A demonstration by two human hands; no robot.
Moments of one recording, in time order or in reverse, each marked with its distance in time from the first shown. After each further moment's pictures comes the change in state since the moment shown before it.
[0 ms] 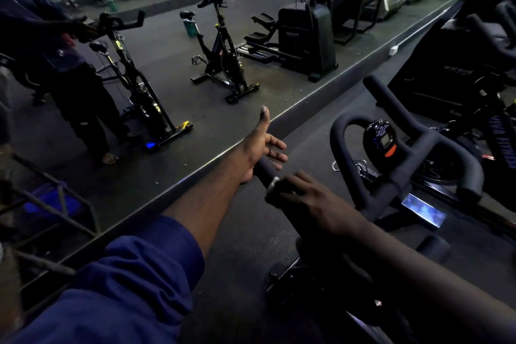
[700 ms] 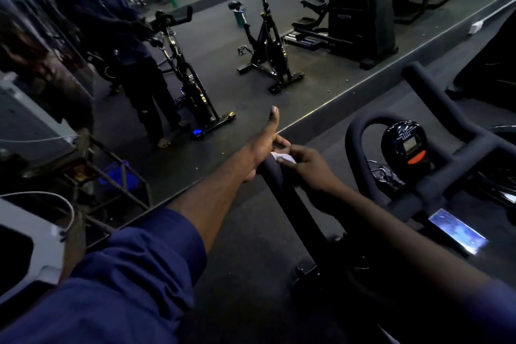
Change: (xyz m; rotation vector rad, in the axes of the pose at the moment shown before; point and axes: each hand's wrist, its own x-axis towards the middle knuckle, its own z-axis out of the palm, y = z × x) left_hand -0.005 -0.001 0.007 0.085 0.222 -0.038; right_hand 0.047 0.052 0.023 1.169 0.298 0.786
